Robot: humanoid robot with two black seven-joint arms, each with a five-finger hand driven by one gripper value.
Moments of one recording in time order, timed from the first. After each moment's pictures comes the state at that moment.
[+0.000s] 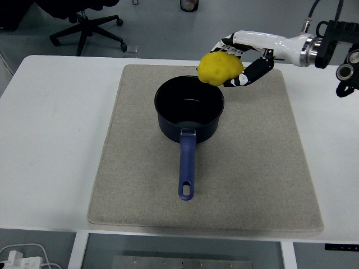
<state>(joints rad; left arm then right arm) 0.00 0.00 0.01 -0.12 0.05 0.03 -0.02 1.40 -0.49 0.04 1.05 -0.99 0.22 0.29</state>
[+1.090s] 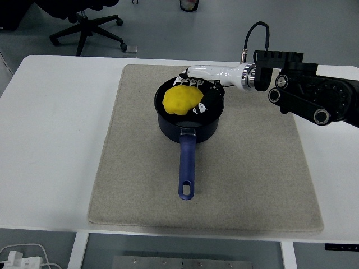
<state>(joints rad) 0.00 0.00 0.01 -0.12 0.05 0.03 -0.02 1.37 -0.18 -0.09 0.82 -1.01 0.19 0.28</state>
